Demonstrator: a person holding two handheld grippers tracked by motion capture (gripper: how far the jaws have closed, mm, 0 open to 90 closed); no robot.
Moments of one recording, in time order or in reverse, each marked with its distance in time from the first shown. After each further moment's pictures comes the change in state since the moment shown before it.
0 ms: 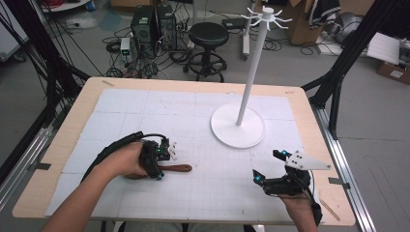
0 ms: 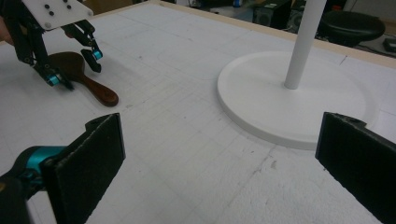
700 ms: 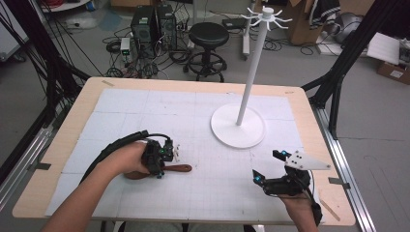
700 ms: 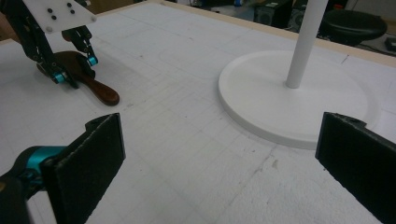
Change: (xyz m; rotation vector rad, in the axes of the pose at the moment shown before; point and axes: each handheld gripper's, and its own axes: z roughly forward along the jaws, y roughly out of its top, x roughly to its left) left arm 0.002 0.010 0.000 0.069 -0.052 0.038; right arm 0.000 0.000 0.000 0.004 0.005 0.001
